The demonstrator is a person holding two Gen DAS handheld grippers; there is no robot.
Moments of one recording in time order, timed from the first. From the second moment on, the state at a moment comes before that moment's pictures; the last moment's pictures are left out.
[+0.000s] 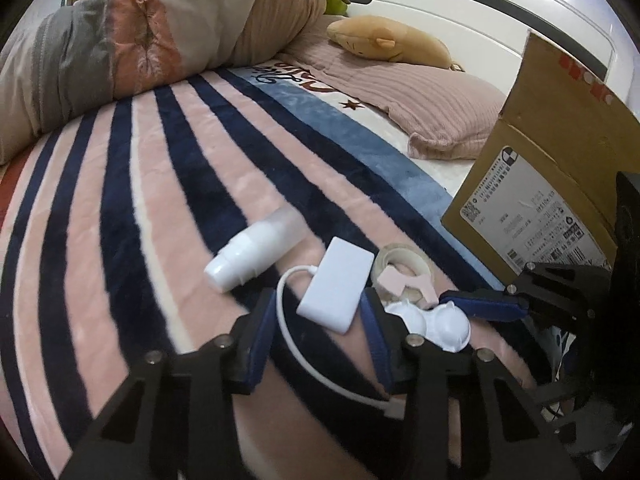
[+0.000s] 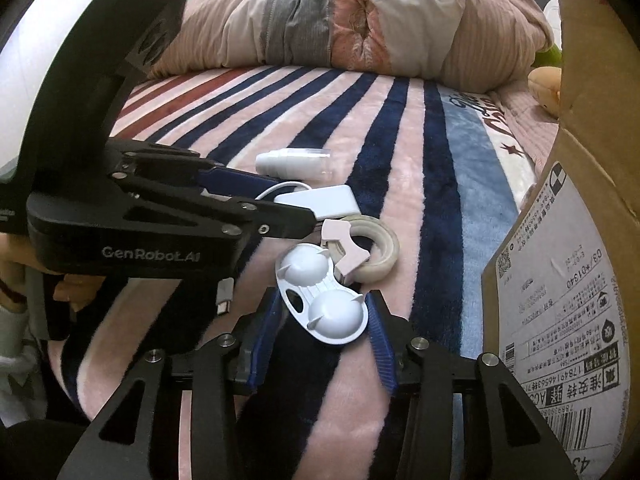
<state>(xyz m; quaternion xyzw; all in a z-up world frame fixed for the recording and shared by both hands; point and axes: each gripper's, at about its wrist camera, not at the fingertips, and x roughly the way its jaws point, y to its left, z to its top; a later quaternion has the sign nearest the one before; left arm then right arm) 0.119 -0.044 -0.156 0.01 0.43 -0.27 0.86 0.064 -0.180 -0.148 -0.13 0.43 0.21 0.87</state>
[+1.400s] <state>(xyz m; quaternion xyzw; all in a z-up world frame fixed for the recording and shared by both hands) 0.040 0.040 -0.111 -0.01 0.37 -0.19 0.91 0.010 -0.149 -0.080 -0.17 0.32 0.28 0.89</state>
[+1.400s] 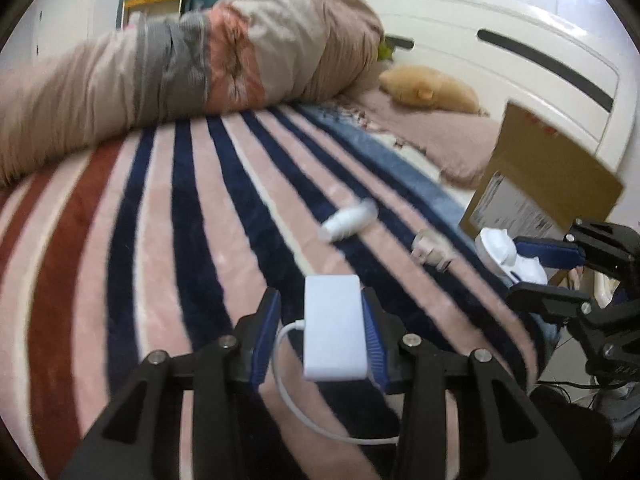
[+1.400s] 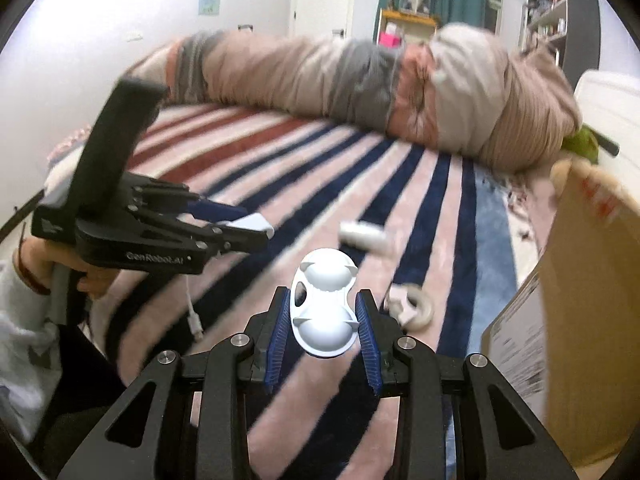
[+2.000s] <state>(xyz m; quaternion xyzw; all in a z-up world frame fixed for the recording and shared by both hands) 0.013 -0.052 0.029 0.05 0.29 -0.25 0.92 0.000 -0.287 0.027 -0.15 0.26 0.13 0.95</state>
